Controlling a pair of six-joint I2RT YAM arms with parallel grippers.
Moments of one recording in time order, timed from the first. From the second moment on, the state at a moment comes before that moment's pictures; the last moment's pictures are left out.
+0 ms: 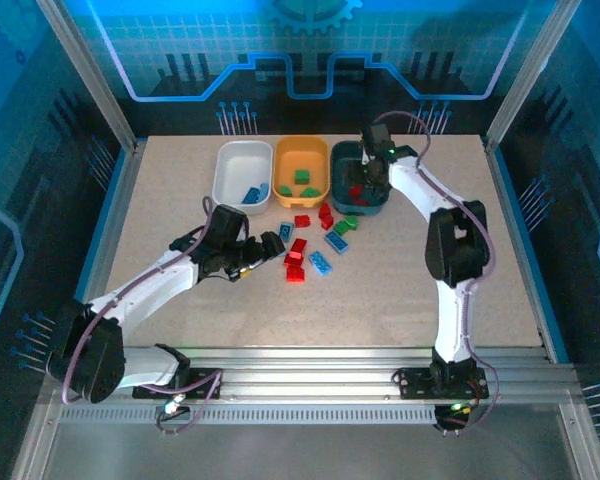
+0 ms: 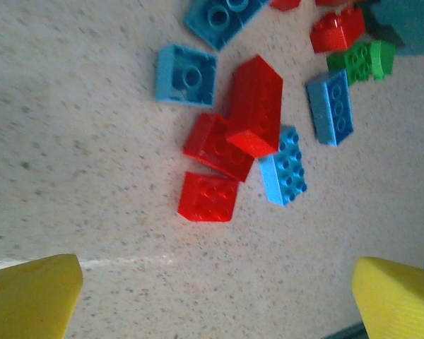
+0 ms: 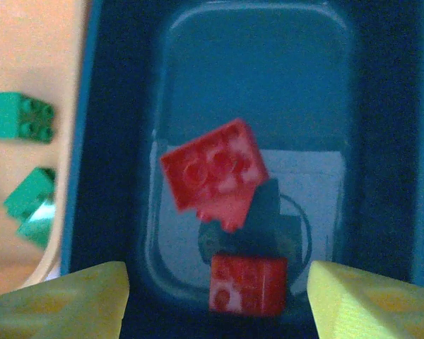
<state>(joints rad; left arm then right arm) -0.42 1.28 0.84 -0.50 0.23 -0.92 0.30 2.05 1.76 -0.69 0.04 0.31</state>
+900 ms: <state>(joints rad) -0.11 1.07 0.53 -0.44 0.24 -1.08 0.73 1.85 1.18 -0.57 0.06 0.22</state>
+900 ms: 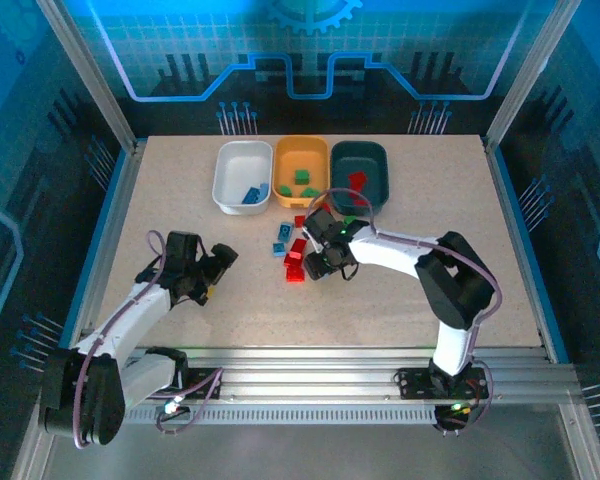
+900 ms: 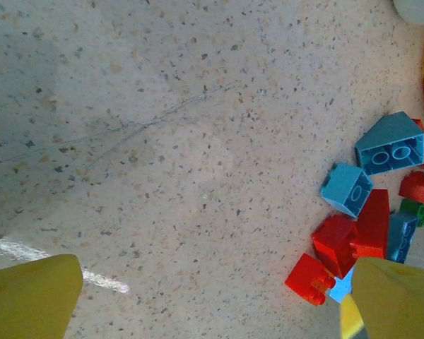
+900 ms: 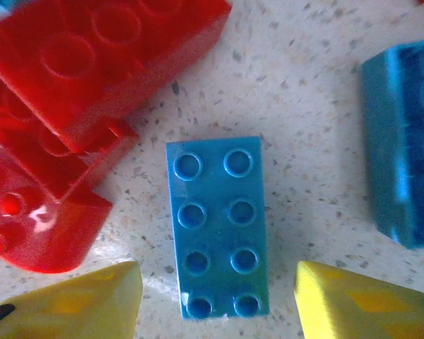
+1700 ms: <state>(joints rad) -0.11 1.25 0.53 -0.32 0.35 -1.05 0.74 1.71 1.32 -0.68 0.08 0.19</state>
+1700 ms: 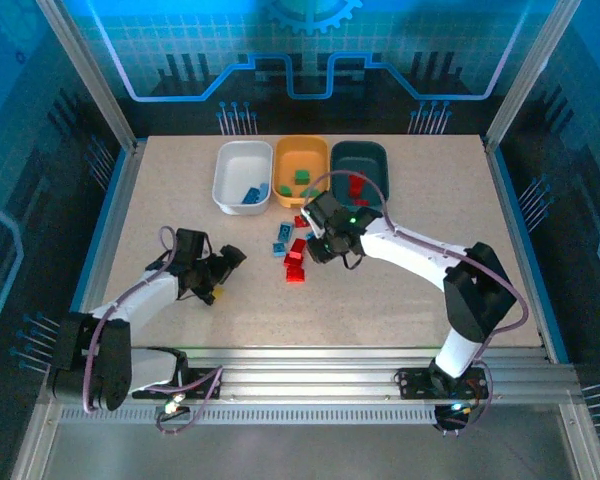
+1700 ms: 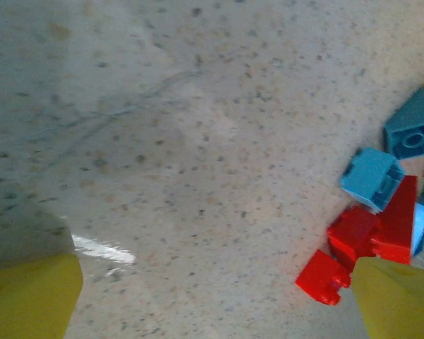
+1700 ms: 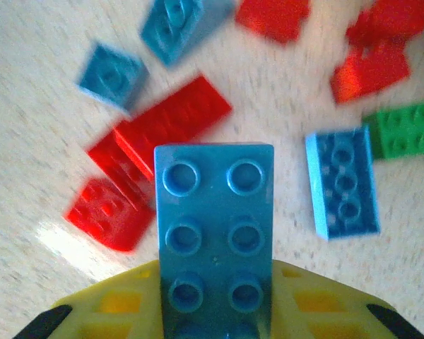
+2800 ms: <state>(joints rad) -0.02 1.20 0.50 -0.26 0.58 -1.05 0.71 2.63 2.57 -0.78 0.01 0.12</state>
